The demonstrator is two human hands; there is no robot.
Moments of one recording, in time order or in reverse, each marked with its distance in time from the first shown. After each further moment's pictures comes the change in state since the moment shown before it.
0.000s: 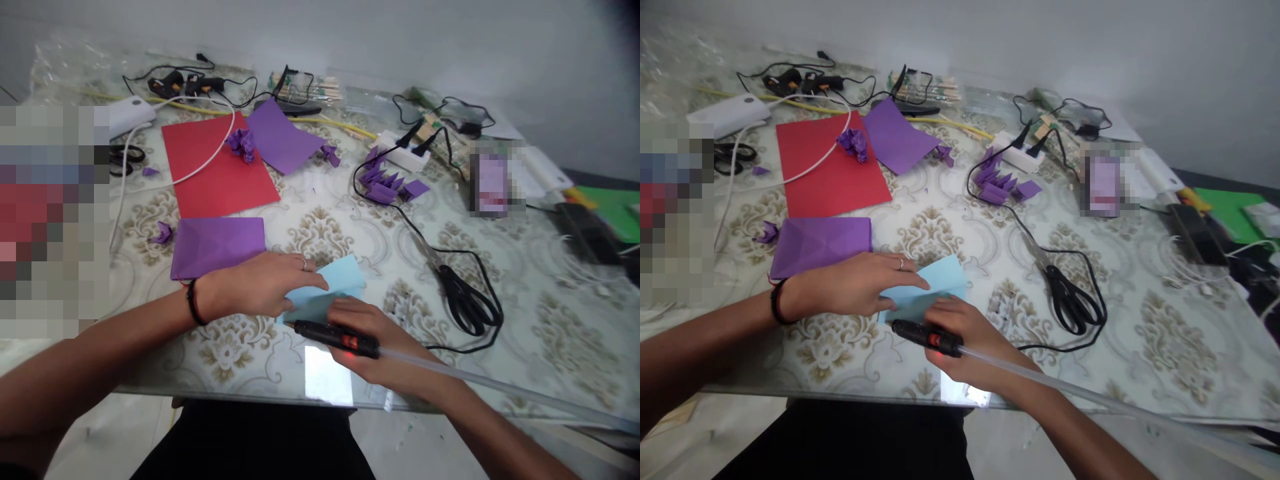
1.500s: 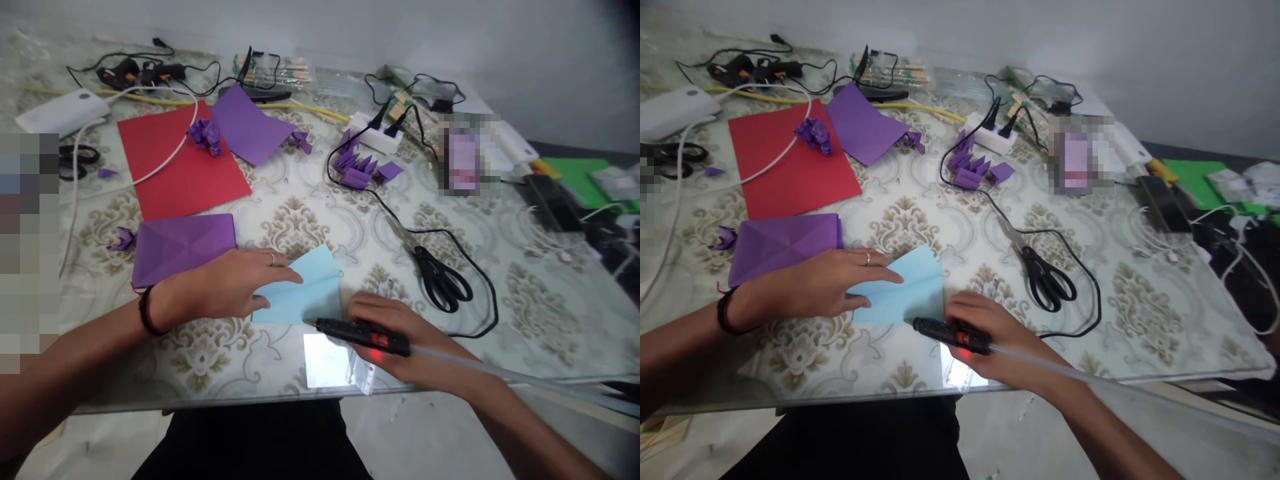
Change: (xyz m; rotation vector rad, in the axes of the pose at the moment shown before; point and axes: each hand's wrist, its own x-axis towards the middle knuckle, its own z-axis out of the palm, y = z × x) left_hand 0.001 0.001 -0.005 0.095 -0.051 -0.028; right_hand -0.047 0.018 -0.036 0.004 -0.024 0.105
